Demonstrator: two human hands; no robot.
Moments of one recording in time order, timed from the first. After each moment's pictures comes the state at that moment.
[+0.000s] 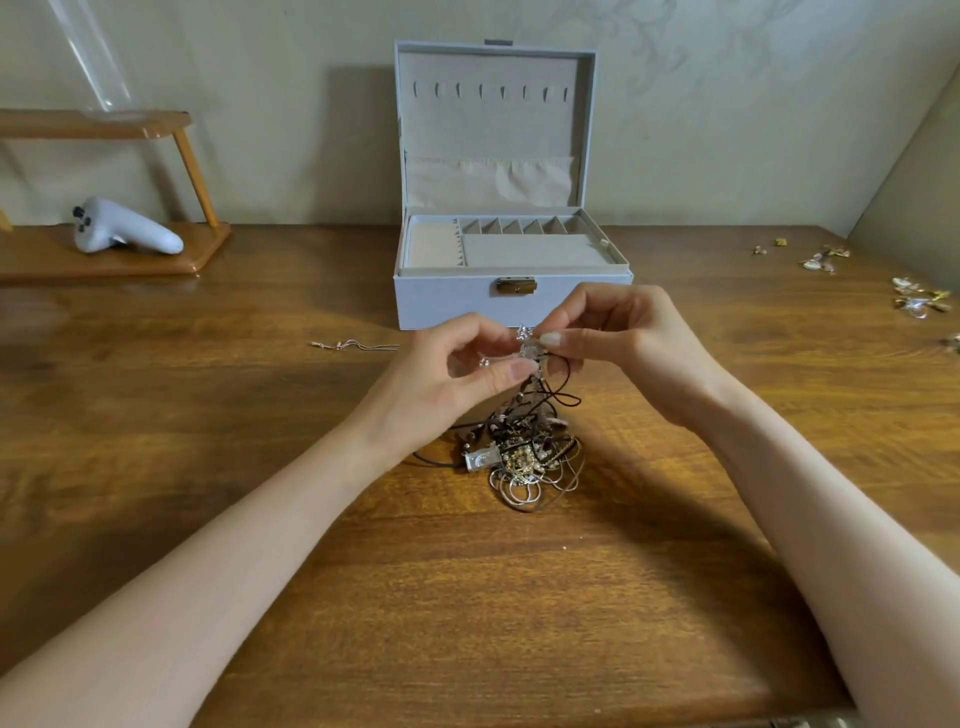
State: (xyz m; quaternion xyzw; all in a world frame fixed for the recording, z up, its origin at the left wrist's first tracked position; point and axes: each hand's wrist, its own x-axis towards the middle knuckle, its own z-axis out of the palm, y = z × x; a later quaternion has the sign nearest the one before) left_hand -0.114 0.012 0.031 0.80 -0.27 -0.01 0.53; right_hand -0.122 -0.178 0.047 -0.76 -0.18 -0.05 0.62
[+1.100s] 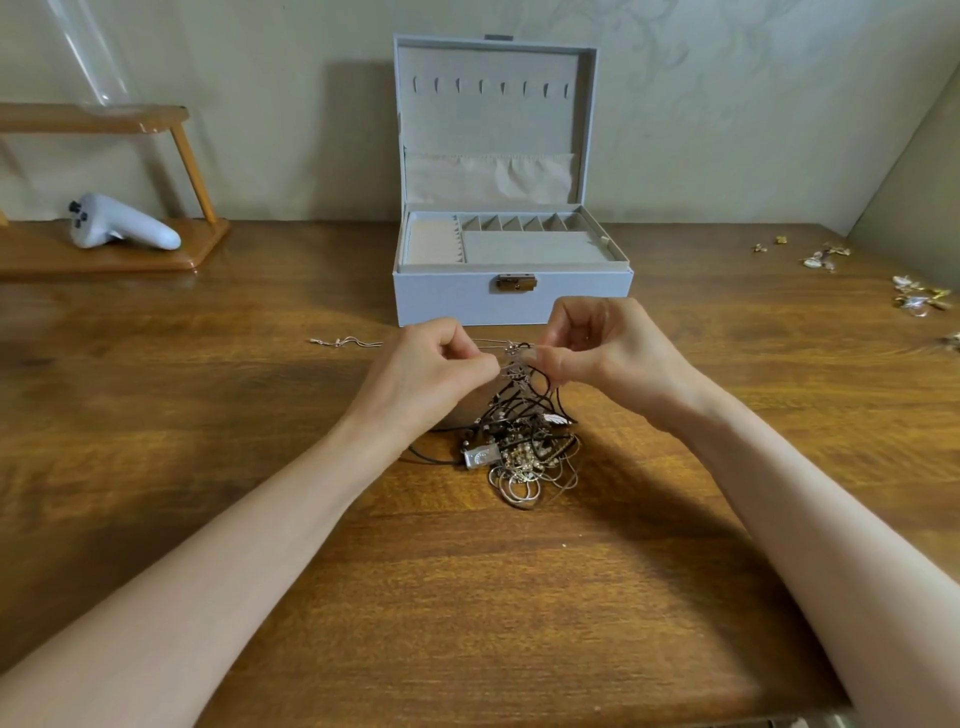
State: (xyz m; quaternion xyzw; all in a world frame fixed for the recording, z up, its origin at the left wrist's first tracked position) left_hand -0.114 0.007 0.035 0.87 -0.12 0.02 0.49; right_hand -0.121 -0.172 0.038 -0.82 -0.16 -0.05 0.55
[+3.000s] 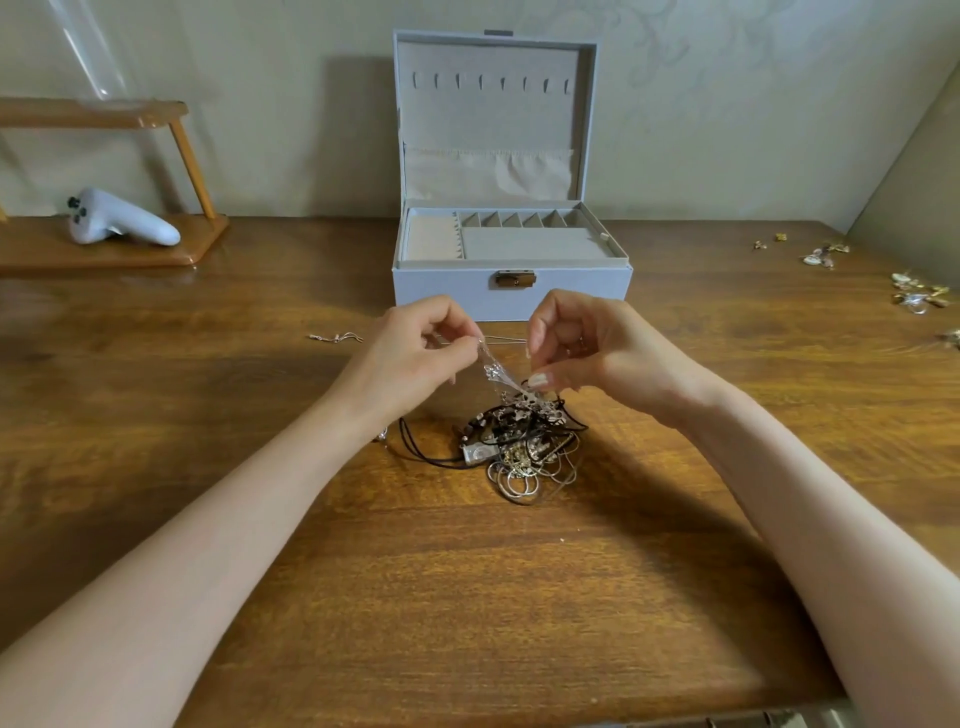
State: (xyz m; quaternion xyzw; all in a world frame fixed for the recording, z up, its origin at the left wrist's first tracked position) left_hand -0.099 0.022 0.032 0.84 -0.20 0.03 0.51; right_hand -0.118 -0.176 0.040 -0.82 -0.21 0.03 0.54
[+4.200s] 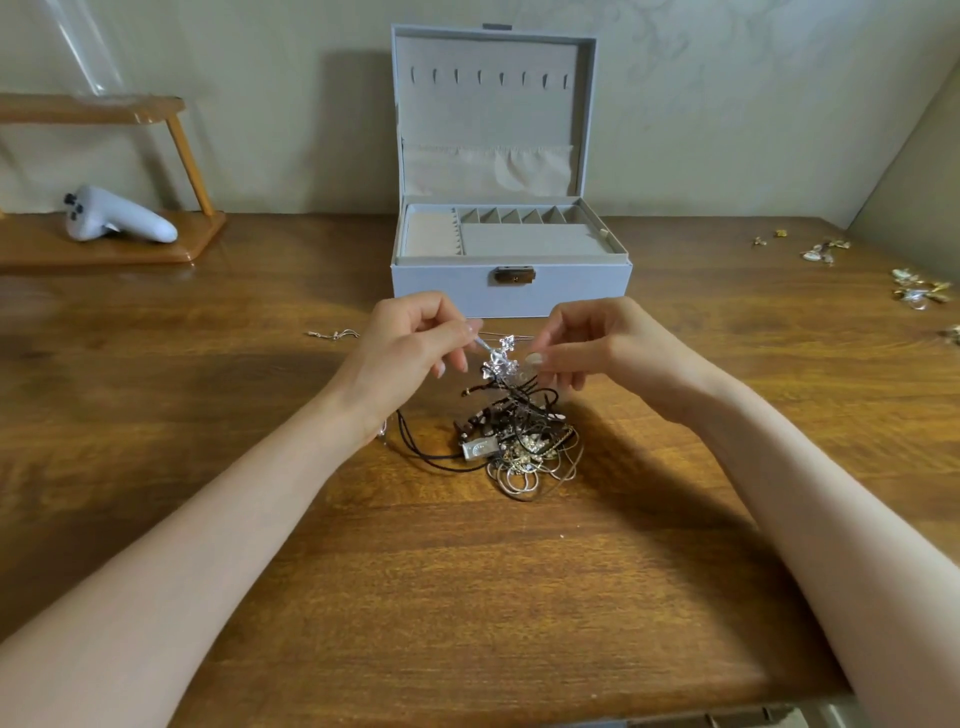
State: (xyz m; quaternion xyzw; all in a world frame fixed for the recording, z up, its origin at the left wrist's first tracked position) left_hand -0.105 0.021 0.038 0.78 -0.18 -0.01 0.60; right_hand -0.117 -0.180 0.039 -0.82 -0.14 0.04 0.55
